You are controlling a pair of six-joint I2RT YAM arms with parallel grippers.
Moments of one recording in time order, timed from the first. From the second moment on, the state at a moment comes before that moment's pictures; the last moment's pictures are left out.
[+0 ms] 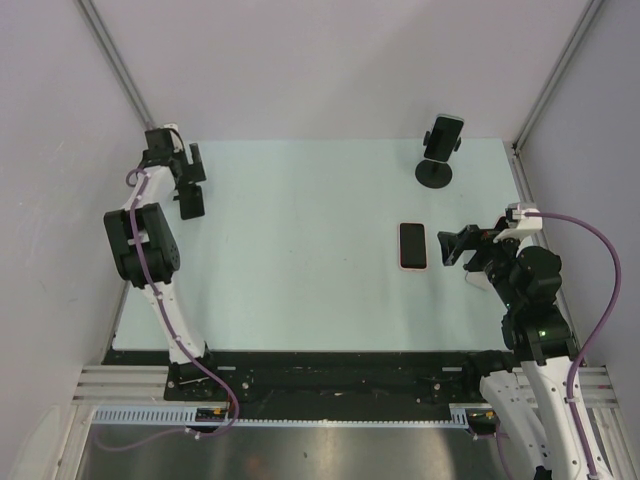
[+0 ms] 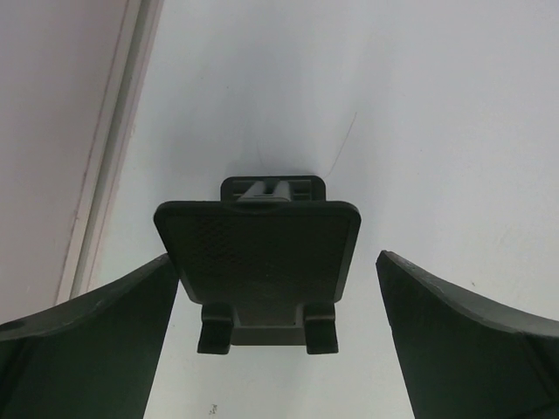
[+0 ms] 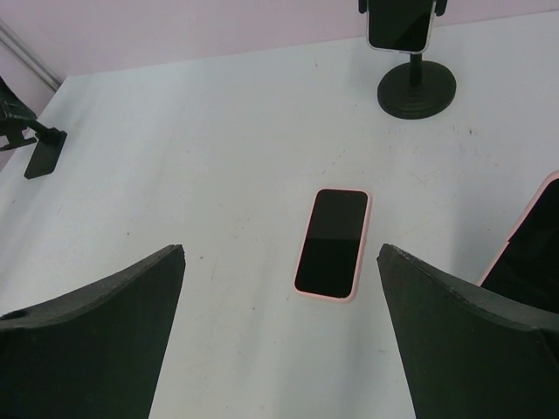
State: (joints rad) left arm 0.22 2.11 1.72 -0.34 -0.06 0.00; right arm 0.14 0.51 0.74 -0.37 -0.11 0.26
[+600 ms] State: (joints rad) left arm 0.22 1.66 1.45 -0.32 0.15 -0.36; right arm 0.14 0.52 0.74 -0.37 -0.03 0.29
